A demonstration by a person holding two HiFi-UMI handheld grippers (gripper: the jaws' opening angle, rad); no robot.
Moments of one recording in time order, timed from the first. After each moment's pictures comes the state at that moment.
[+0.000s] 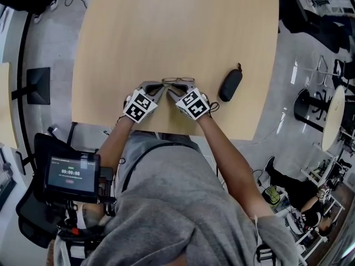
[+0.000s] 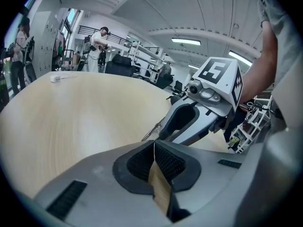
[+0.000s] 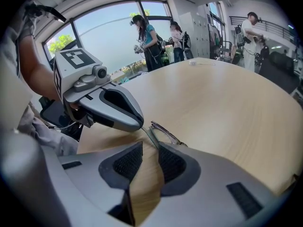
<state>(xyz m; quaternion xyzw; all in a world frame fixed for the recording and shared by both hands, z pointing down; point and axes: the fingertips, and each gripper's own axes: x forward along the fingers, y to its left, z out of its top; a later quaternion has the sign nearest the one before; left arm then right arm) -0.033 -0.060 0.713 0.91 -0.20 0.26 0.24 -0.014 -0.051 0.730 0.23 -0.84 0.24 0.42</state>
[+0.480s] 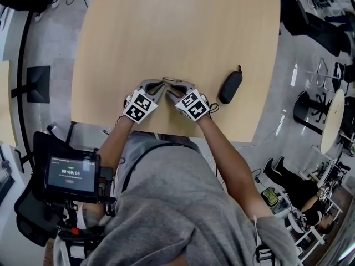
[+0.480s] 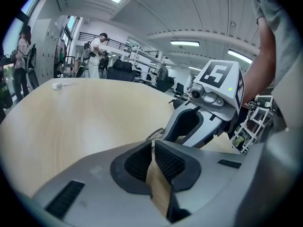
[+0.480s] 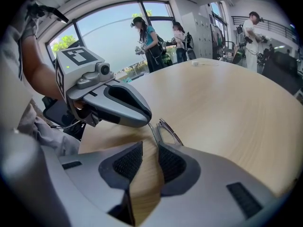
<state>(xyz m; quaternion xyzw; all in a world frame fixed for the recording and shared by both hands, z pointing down) -0.031 -0.073 0.707 0.92 -0.22 0.25 0.21 -0.018 -0.052 0.727 0.22 -0.85 0.24 0.42</state>
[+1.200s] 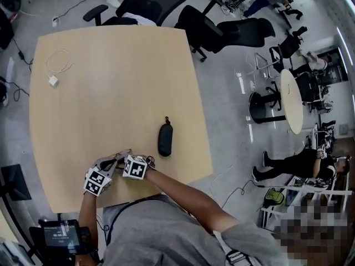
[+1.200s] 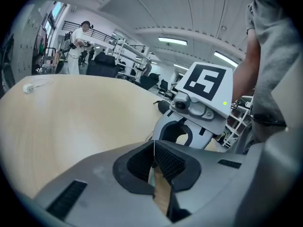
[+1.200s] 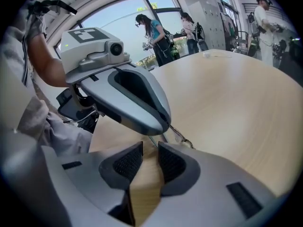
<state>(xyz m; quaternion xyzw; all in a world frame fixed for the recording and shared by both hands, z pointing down) 0.011 -0.080 0.688 0.93 -0.10 0.26 0.22 -0.016 -0.049 0.735 0.13 -0.85 0.27 0.44</state>
